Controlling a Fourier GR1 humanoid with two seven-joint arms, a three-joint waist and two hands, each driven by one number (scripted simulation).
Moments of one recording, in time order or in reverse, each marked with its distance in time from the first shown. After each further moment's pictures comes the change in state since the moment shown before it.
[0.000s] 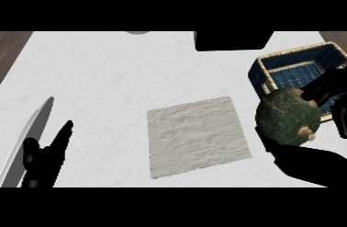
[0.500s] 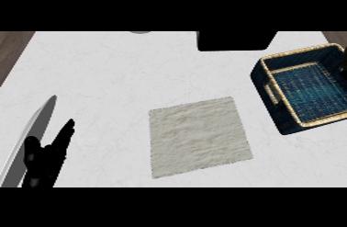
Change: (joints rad) left arm -0.011 -0.003 0.003 0.007 -0.002 -0.018 0.000; right arm -0.289 -0.238 -0.413 0.226 -0.380 0.130 -0.014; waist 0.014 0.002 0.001
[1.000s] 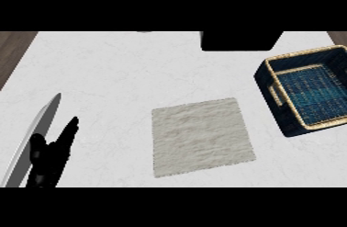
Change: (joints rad) left arm -0.023 -0.019 -0.005 0.012 -0.020 -0.007 -0.004; right arm -0.029 -0.152 -0.142 0.325 -0.103 0.030 -0.144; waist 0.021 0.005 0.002
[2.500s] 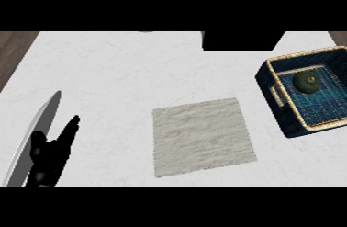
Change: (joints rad) left arm -0.015 -0.020 0.027 0.002 -0.017 -0.032 0.024; right arm 0.112 -0.247 -0.049 0.600 0.148 -0.173 -0.615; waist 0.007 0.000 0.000
